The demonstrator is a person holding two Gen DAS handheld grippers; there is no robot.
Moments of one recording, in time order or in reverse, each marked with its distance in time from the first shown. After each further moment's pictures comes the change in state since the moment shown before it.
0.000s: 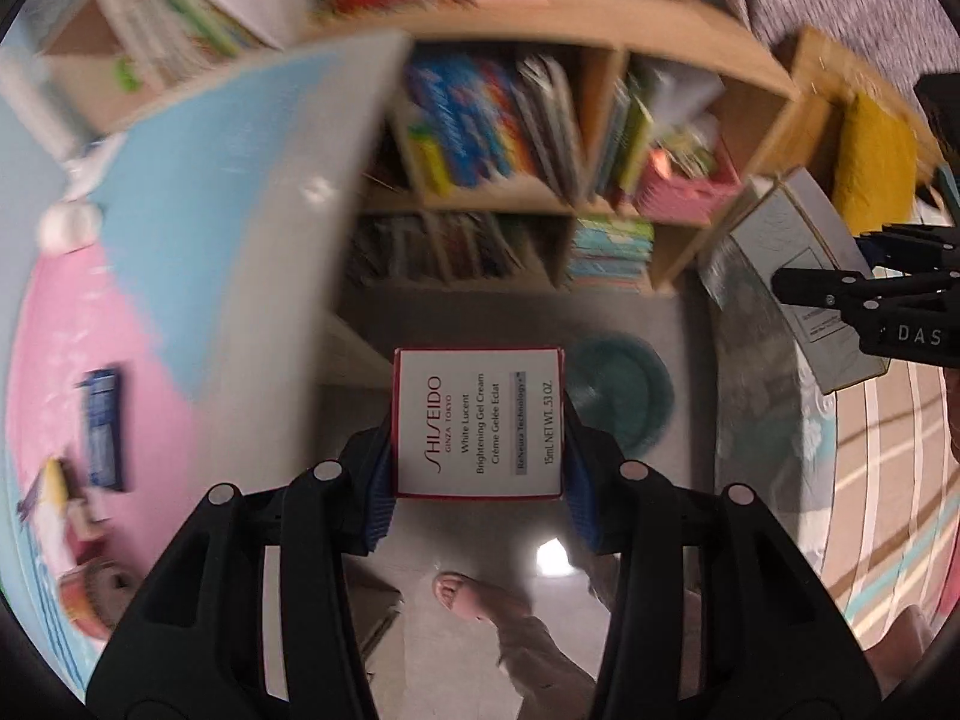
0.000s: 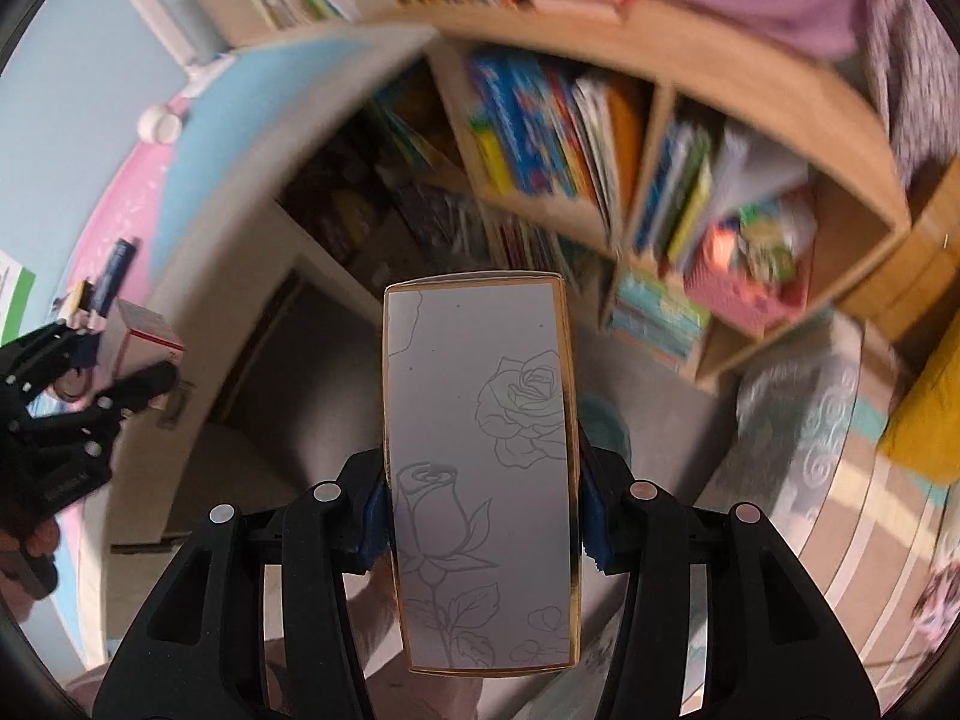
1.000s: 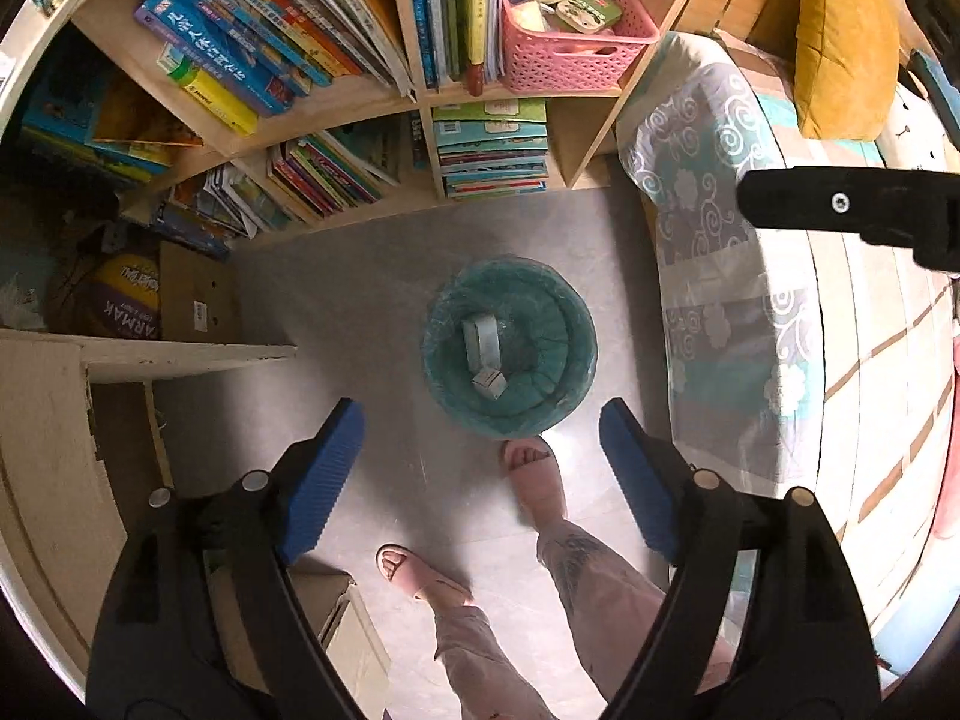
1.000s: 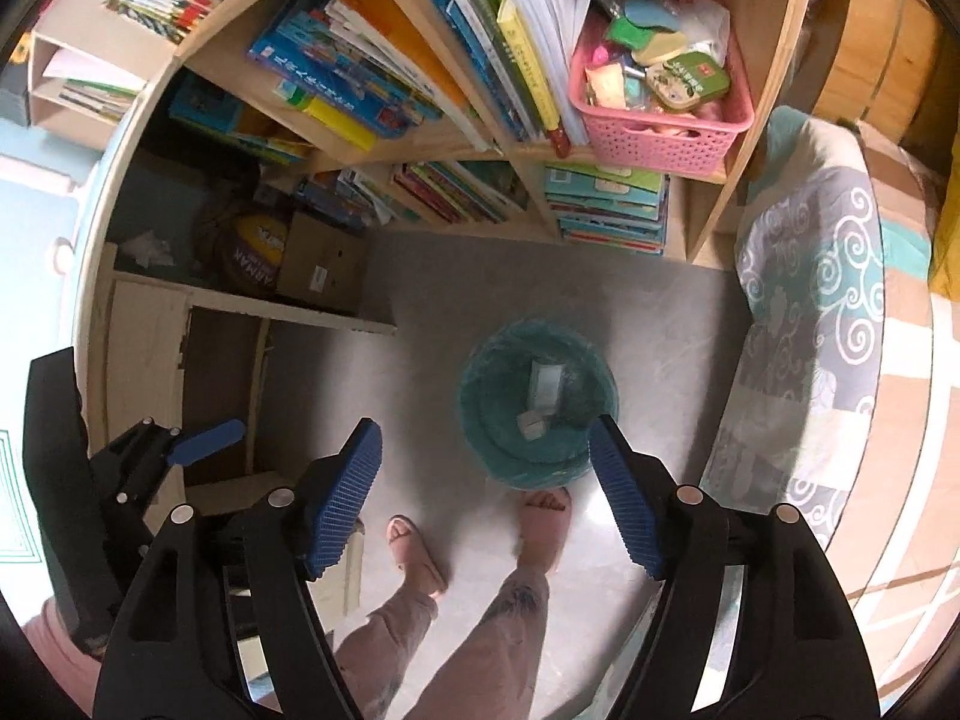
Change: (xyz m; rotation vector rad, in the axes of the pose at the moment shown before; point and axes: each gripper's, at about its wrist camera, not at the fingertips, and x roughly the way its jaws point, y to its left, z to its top) left arm 0.155 -0.137 0.035 0.159 0.234 -0.106; right arm 0.081 -0.160 -0.022 0.336 0.104 0.103
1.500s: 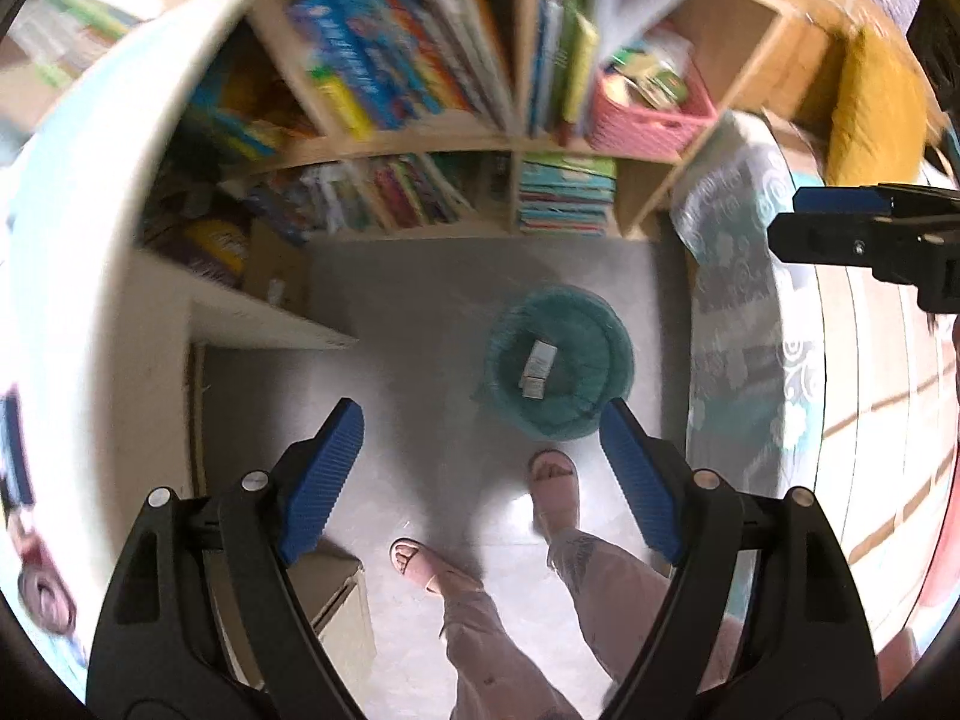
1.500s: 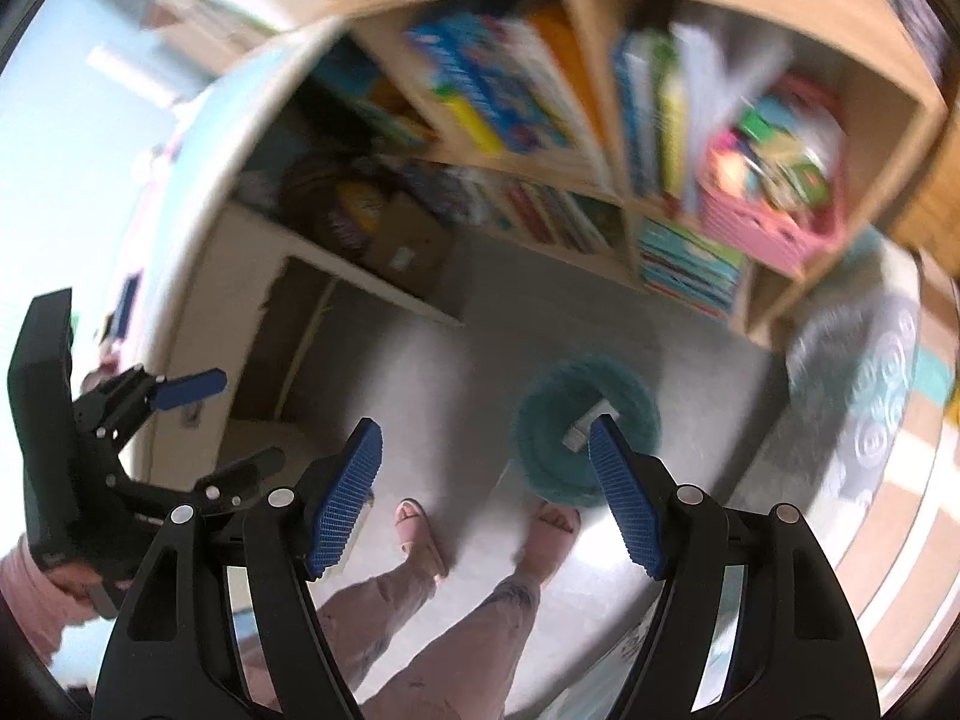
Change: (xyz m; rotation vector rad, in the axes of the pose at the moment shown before) left arm -0.092 0.050 -0.052 -0.180 -0.112 0.091; right arm -0.048 0.076 -0.002 -0.302 -0.026 0.113
